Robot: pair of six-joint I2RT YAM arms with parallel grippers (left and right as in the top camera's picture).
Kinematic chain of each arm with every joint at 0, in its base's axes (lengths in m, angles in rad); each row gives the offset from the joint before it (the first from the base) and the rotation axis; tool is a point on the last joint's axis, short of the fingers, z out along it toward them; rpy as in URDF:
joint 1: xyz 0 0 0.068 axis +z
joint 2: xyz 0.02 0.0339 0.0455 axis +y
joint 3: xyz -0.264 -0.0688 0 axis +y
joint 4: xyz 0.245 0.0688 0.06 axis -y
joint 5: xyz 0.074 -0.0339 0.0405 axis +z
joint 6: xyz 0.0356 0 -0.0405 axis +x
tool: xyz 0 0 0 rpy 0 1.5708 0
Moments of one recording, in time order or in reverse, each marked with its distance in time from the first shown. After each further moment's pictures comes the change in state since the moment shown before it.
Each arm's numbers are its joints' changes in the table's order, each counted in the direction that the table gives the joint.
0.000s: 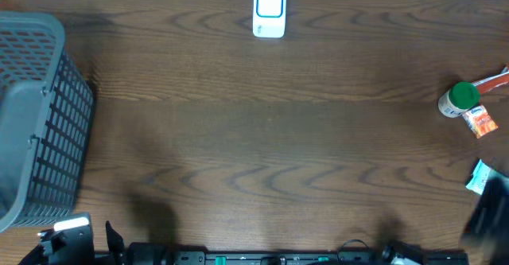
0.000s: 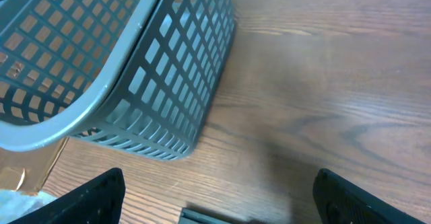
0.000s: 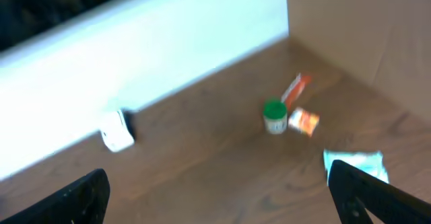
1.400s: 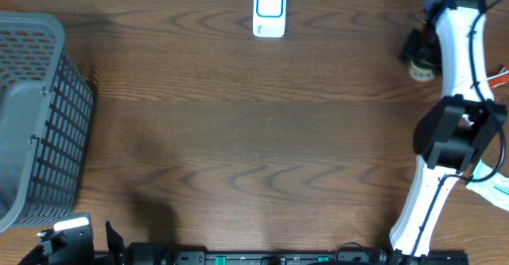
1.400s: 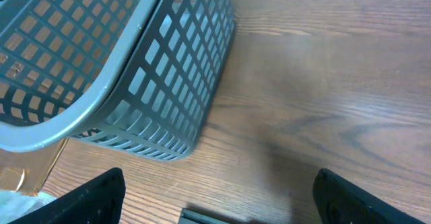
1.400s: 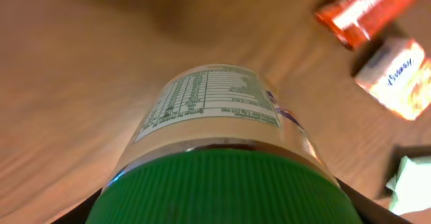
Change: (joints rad) left arm 0.000 0.000 0.000 0.001 0.000 0.000; right arm 0.237 1.479 -0.074 0.232 -0.329 0.142
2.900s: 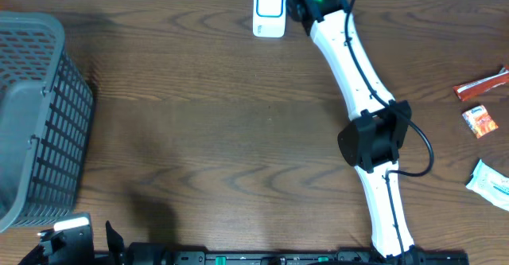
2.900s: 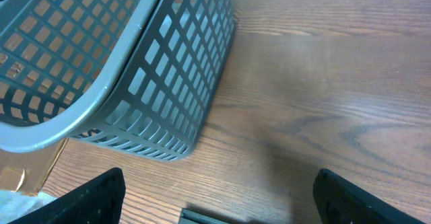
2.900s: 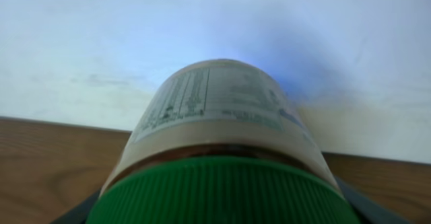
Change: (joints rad) left arm 0.000 0.000 0.000 0.000 0.000 0.000; right arm 0.567 0.104 -0.249 0.902 0.061 -0.190
